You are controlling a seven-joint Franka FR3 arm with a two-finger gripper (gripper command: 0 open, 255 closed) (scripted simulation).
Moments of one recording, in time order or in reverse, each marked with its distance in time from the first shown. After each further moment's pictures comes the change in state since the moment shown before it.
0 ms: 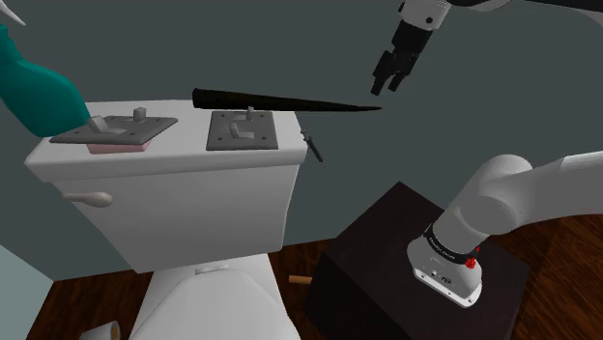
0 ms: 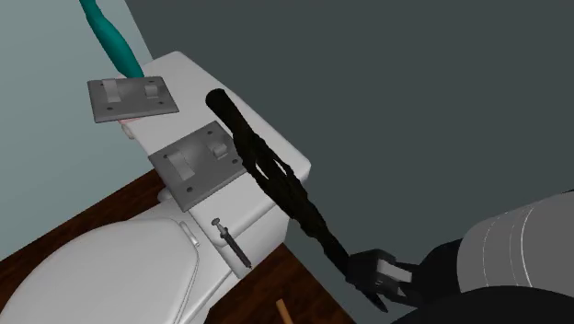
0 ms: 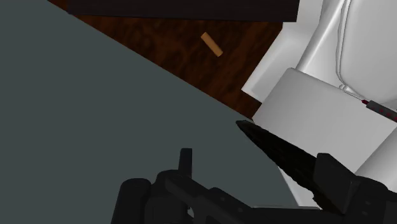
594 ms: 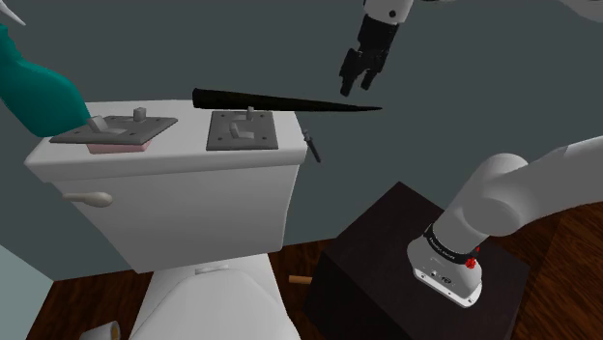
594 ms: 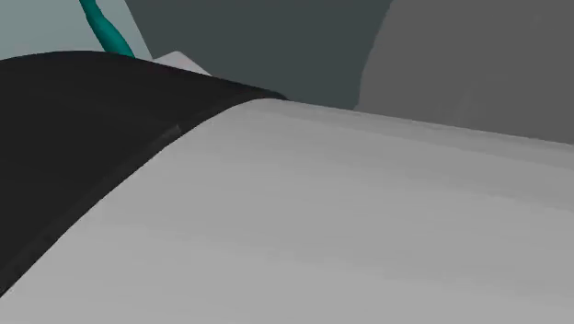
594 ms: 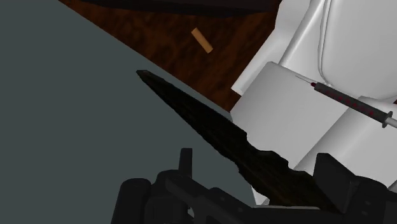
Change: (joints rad) arm 0.060 0.154 0.144 0.127 0.039 0.021 0.124
